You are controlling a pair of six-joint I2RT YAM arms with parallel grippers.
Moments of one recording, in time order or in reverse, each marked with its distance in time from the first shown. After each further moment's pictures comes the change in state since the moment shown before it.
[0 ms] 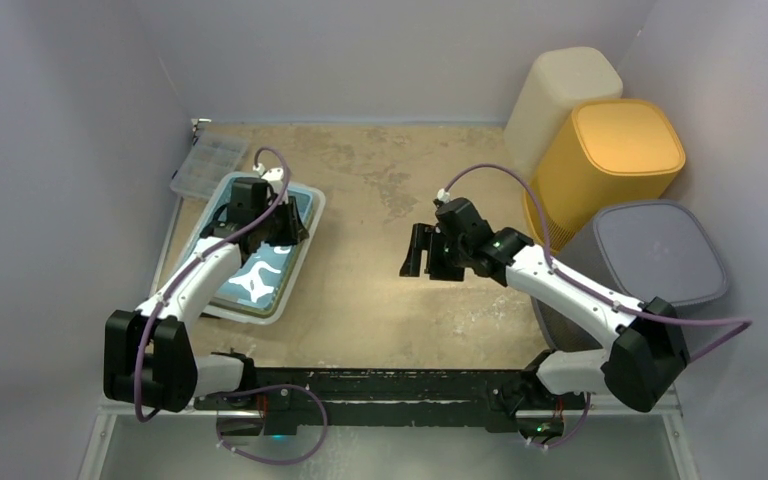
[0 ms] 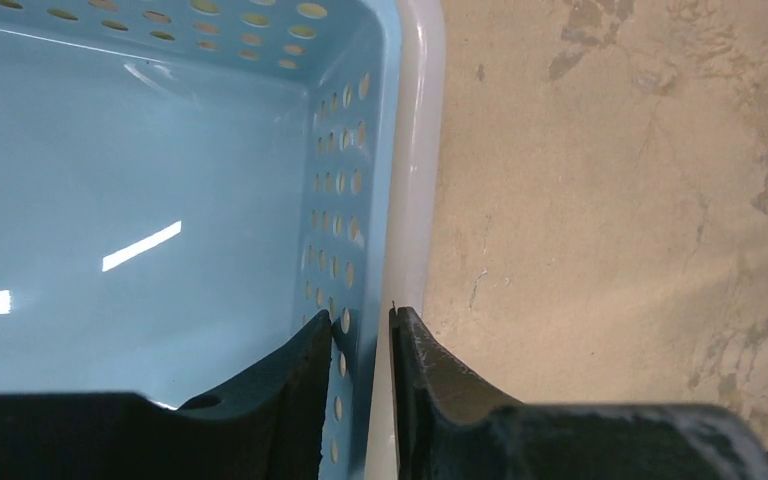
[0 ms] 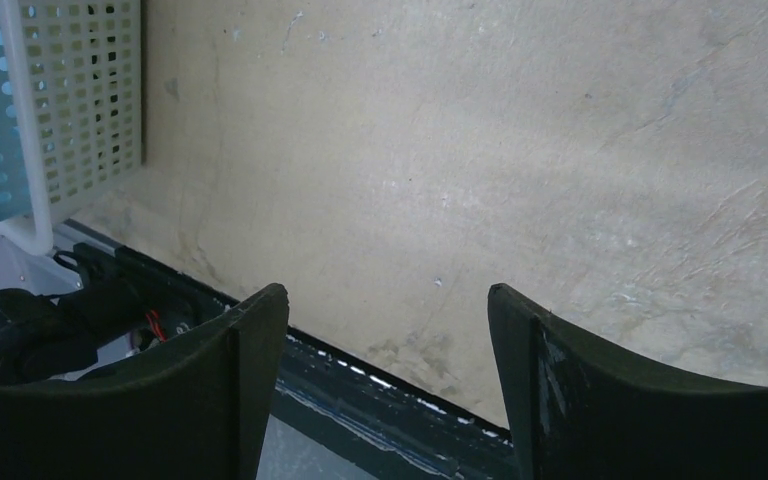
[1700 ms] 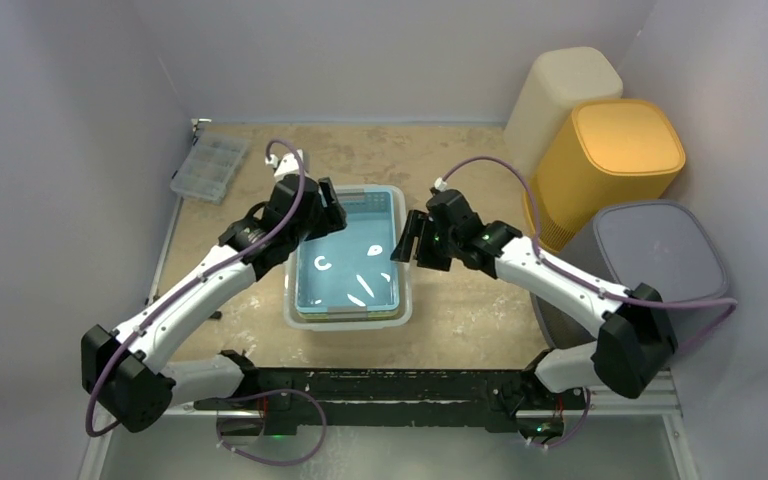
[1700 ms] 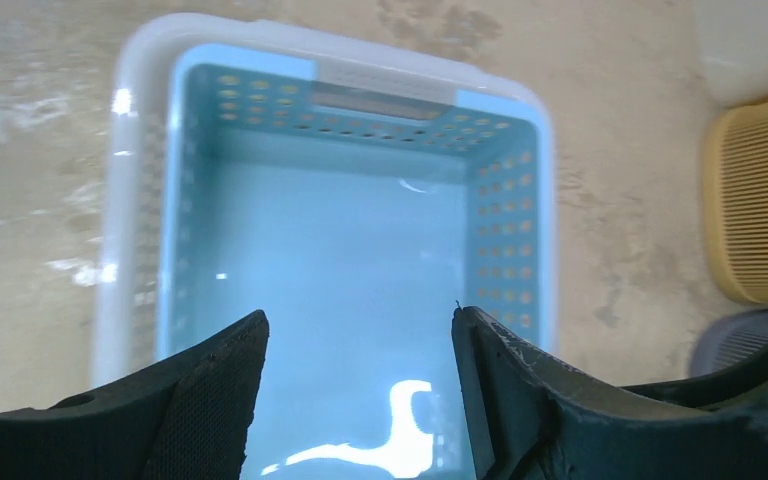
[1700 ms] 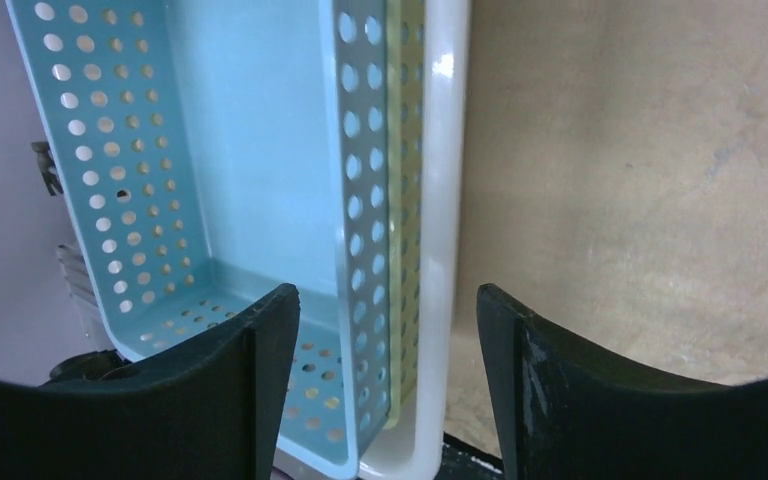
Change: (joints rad) left arm -0.423 -0.075 0.205 -0.106 -0.506 -0.464; right arm 0.027 0.058 0.028 0.102 0.055 0.117
